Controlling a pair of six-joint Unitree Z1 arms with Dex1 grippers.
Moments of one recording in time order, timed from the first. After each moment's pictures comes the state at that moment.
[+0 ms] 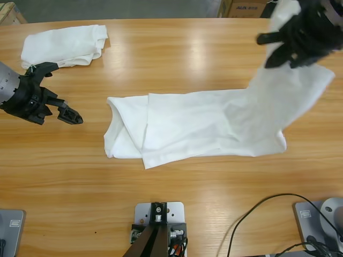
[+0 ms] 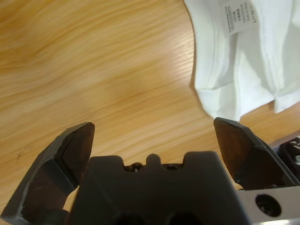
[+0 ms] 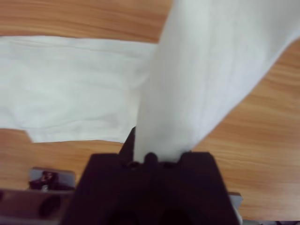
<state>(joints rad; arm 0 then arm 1) -0.50 1.68 -1.10 0.81 -0.11 -0.28 0.71 1.70 -1.53 1.14 -0.15 0.62</state>
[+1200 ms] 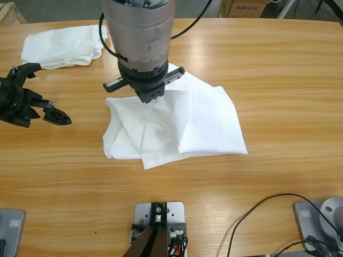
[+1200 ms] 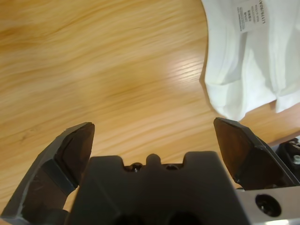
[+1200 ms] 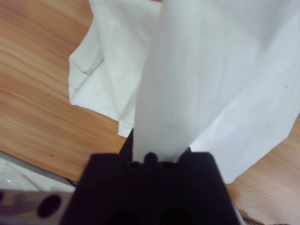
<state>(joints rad) -0.45 1.61 -1.05 0.81 -0.11 -0.30 1.04 2.32 -2.36 1.45 -0.05 0.63</state>
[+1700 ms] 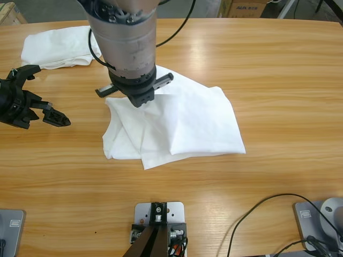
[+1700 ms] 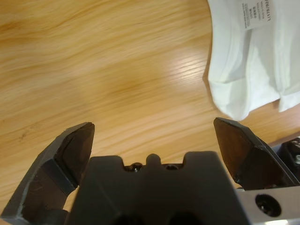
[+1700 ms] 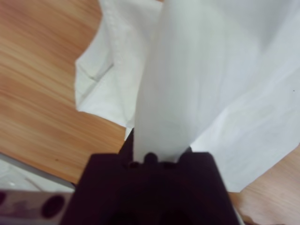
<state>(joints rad) -0.44 1.61 -1.04 0.81 -0.11 -0.30 1.05 2.39 -2.49 1.50 -0.03 0.63</state>
